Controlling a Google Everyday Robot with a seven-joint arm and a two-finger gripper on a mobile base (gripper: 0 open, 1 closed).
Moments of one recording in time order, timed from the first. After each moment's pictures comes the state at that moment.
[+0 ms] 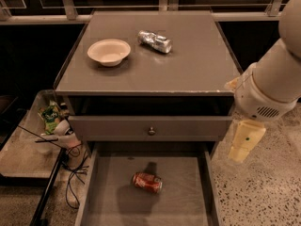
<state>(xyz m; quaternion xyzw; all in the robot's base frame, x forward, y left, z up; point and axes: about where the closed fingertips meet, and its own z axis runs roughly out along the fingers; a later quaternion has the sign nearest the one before) 0.422 -0.192 0.880 -0.61 0.78 -0.02 0.15</state>
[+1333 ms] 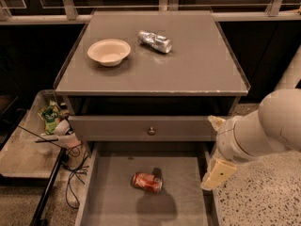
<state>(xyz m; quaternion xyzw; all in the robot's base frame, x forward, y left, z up) 0.423 -0.170 0.763 -0.59 0.77 0.01 0.24</state>
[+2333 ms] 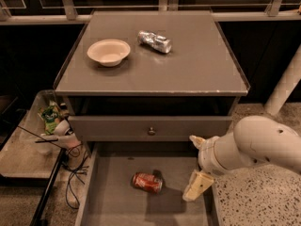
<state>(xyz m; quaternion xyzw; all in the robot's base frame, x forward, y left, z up) 0.431 -0.137 0.666 -0.59 0.76 0.10 0.25</state>
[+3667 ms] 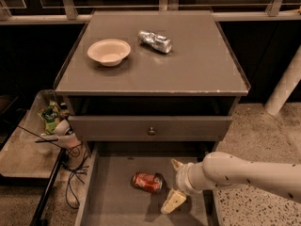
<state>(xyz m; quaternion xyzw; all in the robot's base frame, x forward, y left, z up) 0.450 -0.086 0.494 -0.56 0.76 0.16 0.27</state>
